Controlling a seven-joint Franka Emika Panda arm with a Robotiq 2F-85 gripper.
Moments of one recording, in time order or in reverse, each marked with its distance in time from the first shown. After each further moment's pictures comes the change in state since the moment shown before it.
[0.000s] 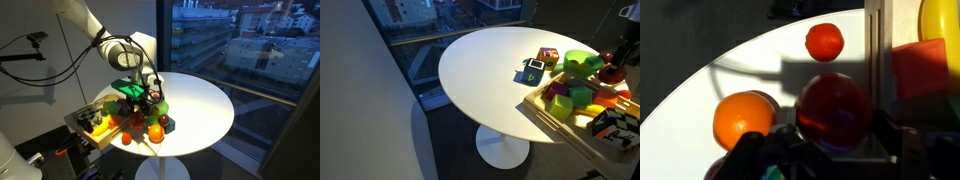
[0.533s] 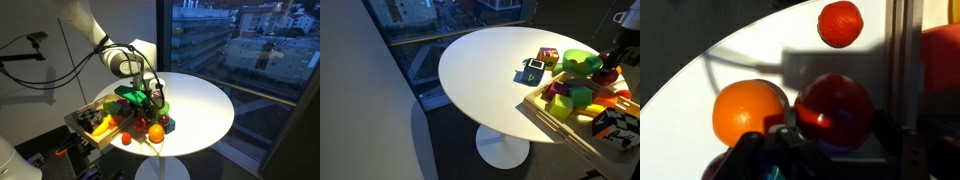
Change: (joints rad) arm -0.001 0.064 0.002 -0.002 -0.006 0.117 0.000
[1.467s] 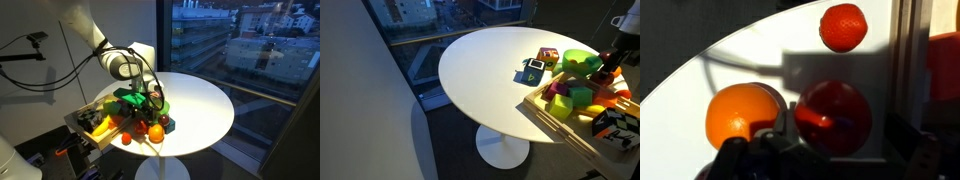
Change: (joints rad) arm 0.000 0.012 0.008 -0.015 -0.026 0.023 -0.001
